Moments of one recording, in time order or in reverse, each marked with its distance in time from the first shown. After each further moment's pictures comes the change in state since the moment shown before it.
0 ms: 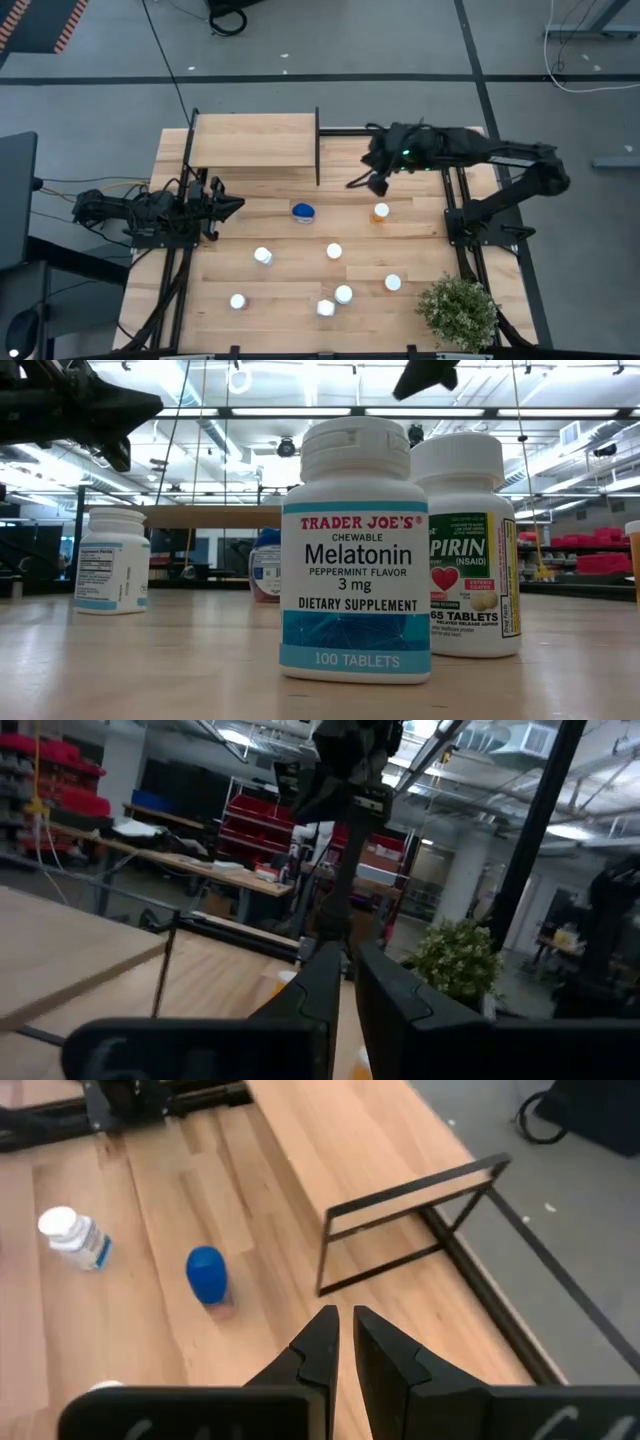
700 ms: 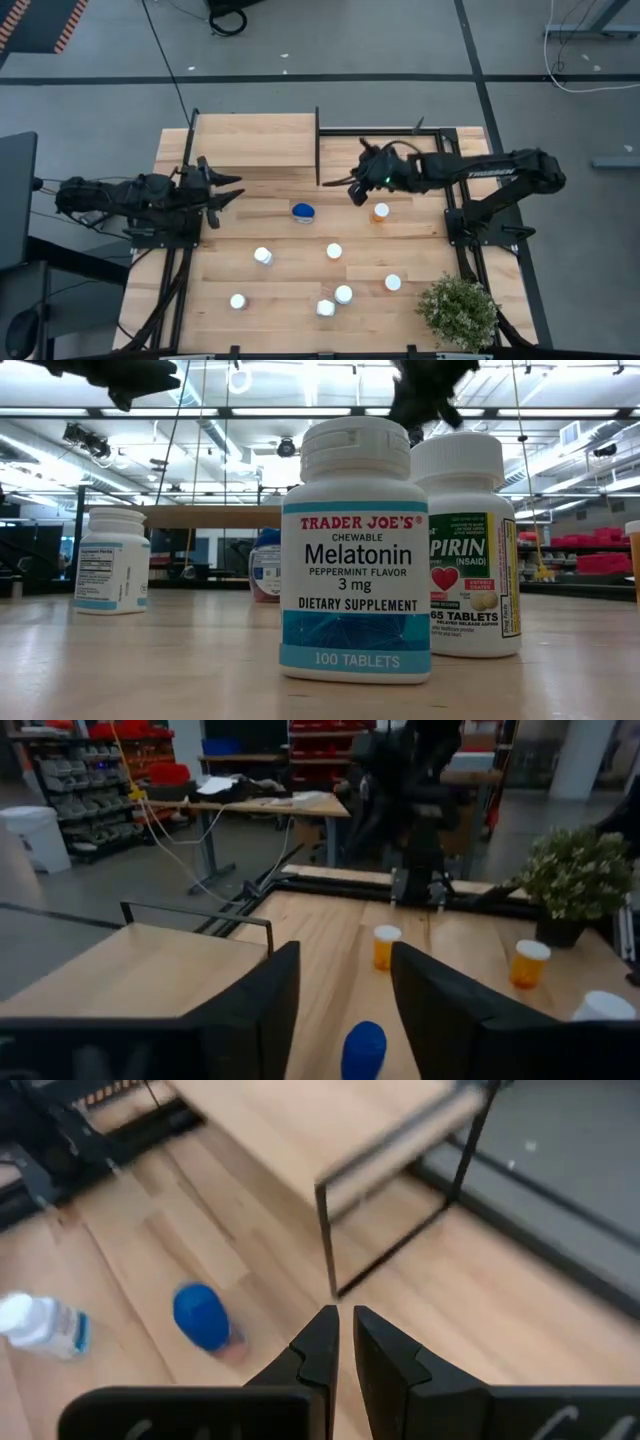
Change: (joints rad) left arm 0.000 0.366 0.519 -0.481 -0.164 0.183; right arm 0.078 0.026 -0.300 0.299 0.175 0.379
